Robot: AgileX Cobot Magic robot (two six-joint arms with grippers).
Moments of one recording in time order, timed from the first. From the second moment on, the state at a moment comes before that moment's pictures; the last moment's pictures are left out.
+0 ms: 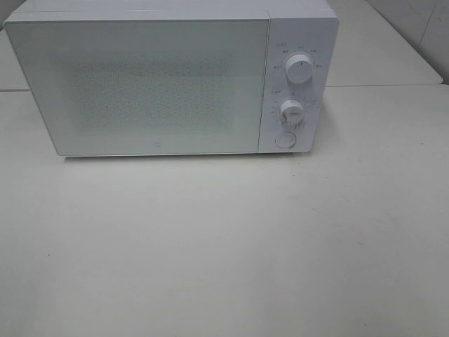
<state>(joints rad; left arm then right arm) 0.04 0.00 -0.52 -0.05 1.08 -0.02 0.05 0.00 -0.50 -0.07 1.00 0.04</state>
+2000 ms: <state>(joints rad) 0.04 0.00 -0.52 -0.05 1.08 -0.02 0.05 0.45 -0.52 -0.02 0.54 0.04</state>
